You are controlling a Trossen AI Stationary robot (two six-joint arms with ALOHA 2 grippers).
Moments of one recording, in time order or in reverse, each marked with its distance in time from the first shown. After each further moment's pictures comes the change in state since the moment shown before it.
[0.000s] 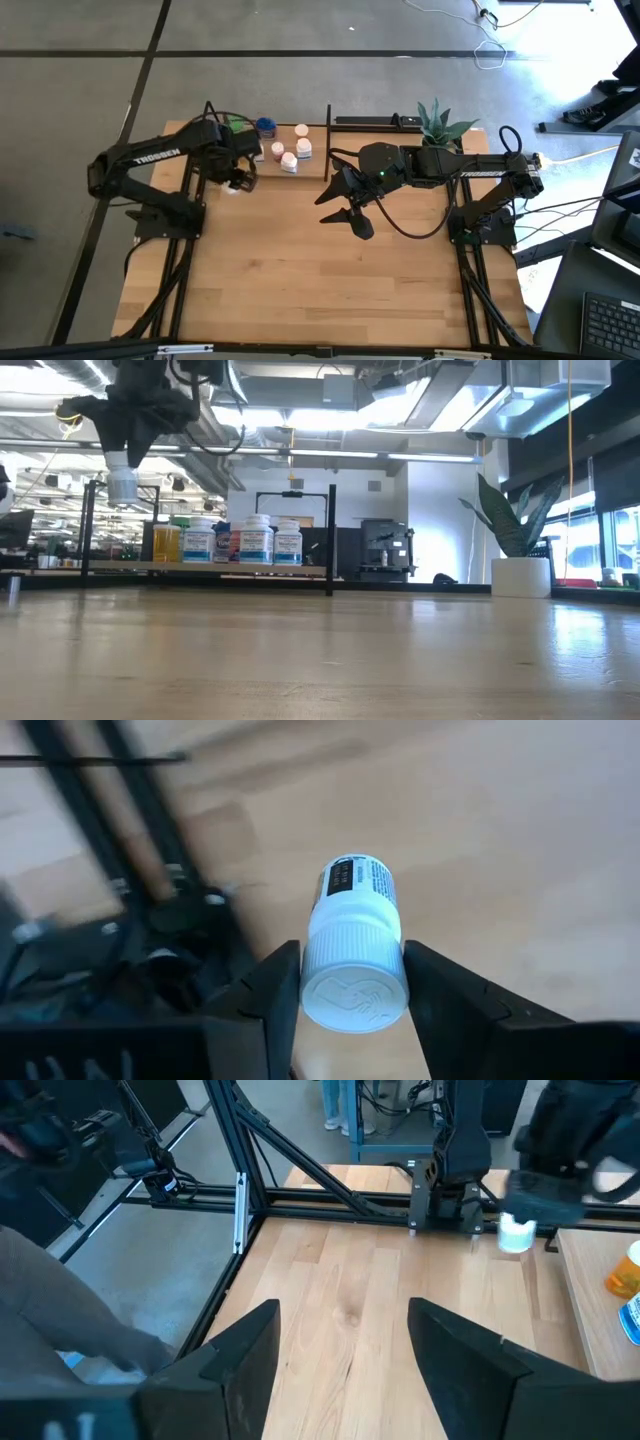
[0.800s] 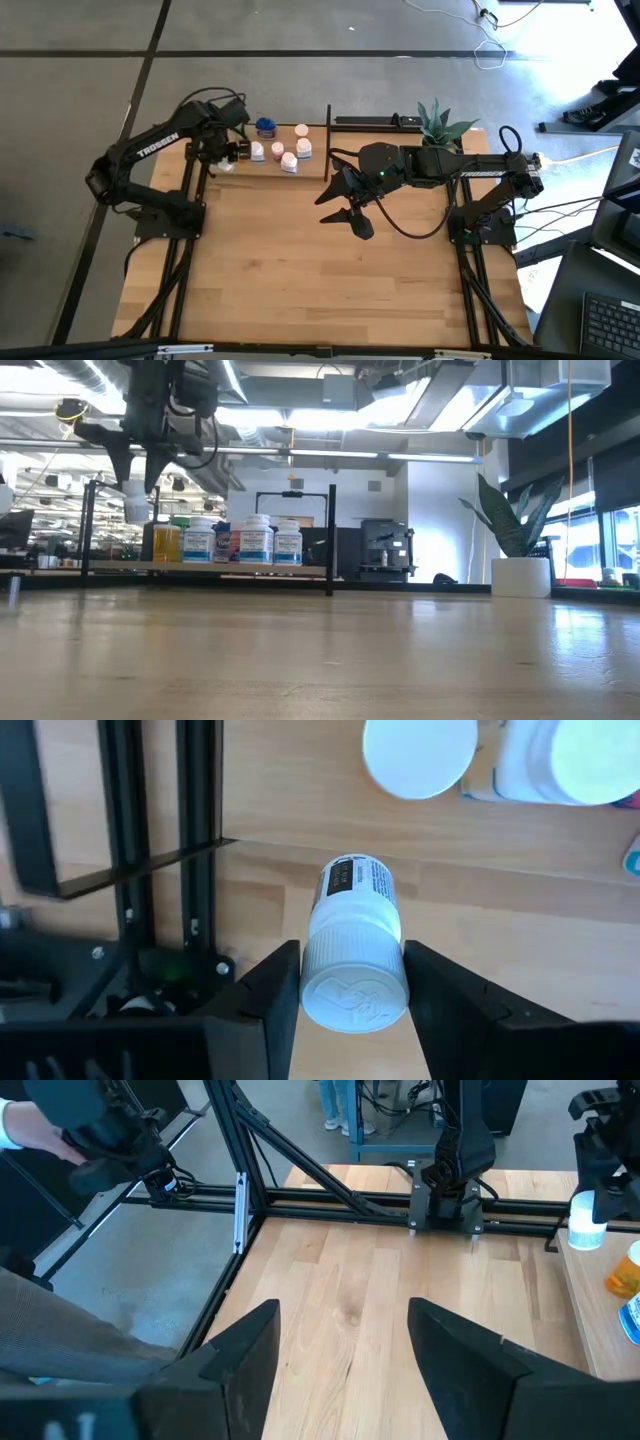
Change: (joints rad) left arm 0.370 0.001 -0.060 0.125 -0.084 -0.030; right arm 0.000 0.000 0.000 0.000 0.000 0.000
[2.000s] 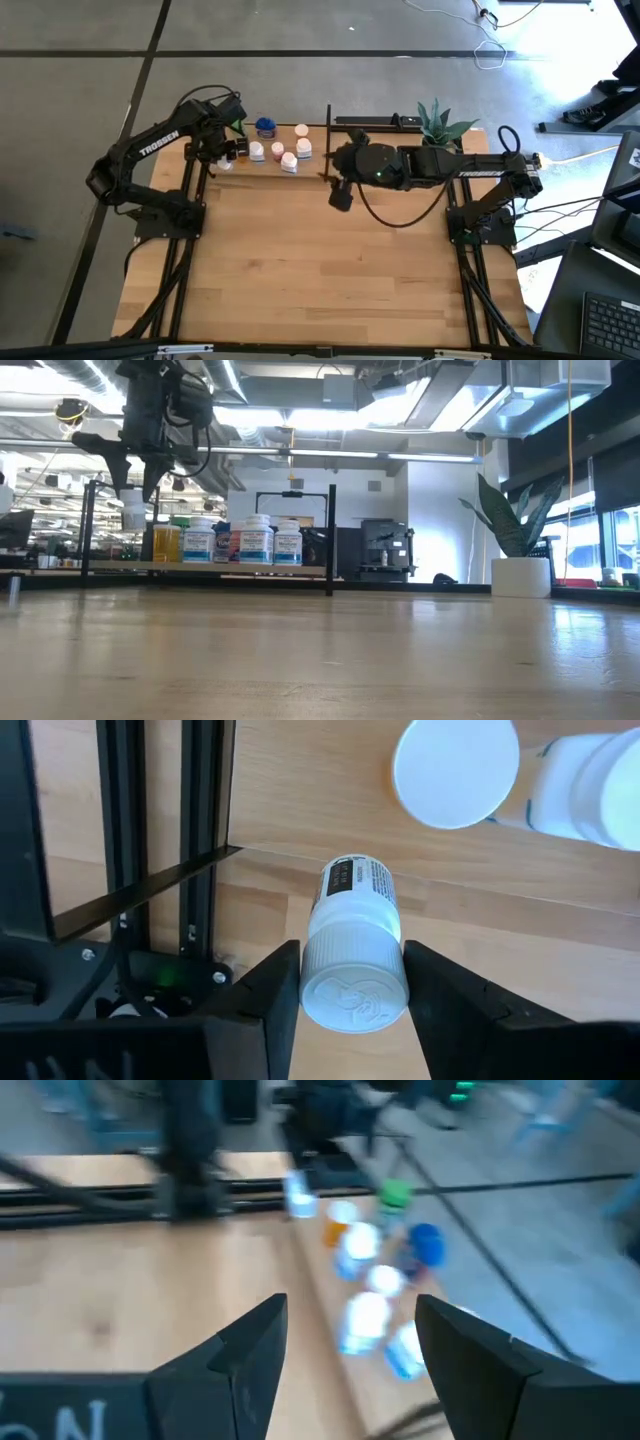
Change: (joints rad) left arm 0.081 0.004 -0.049 0.052 0.026 0.022; right arm -0.003 0.006 -0.001 -0.038 0.656 0.000
